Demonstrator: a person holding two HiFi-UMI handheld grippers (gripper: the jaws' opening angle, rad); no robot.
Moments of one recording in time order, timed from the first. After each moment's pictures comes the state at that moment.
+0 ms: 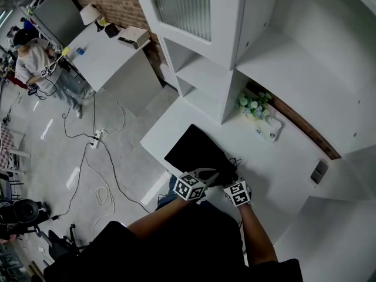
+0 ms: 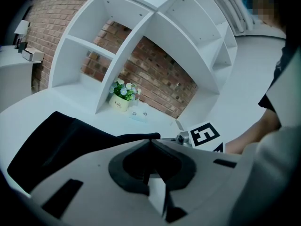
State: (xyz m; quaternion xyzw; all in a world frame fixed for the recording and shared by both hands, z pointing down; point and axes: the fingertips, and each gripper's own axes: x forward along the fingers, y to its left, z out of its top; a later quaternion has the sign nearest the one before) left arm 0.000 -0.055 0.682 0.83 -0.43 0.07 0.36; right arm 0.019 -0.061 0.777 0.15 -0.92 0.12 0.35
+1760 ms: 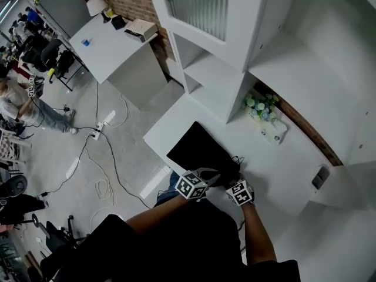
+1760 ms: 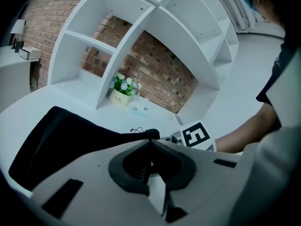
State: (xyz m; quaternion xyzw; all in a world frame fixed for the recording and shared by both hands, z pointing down) left arm -0.003 -0.050 0.692 0.83 -0.42 0.10 0.37; right arm 0.027 -0.048 0.815 0.08 -0.90 0.11 0.41
